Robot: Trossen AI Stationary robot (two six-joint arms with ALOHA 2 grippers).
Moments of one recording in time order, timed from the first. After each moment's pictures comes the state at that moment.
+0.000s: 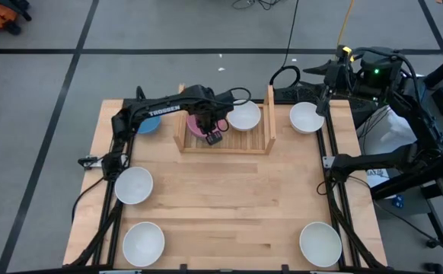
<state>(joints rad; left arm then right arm) 0.35 2.06 1.98 -1.40 -0.04 -0.13 -0.53 1.09 1.78 -1.02 0.00 -0.51</state>
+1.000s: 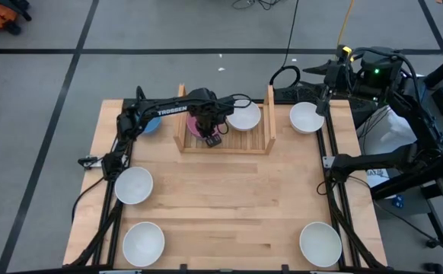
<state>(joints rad) 0.39 2.12 1.91 -1.39 0.04 -0.11 -0.53 1.09 1.78 -1.01 0.00 -0.52</state>
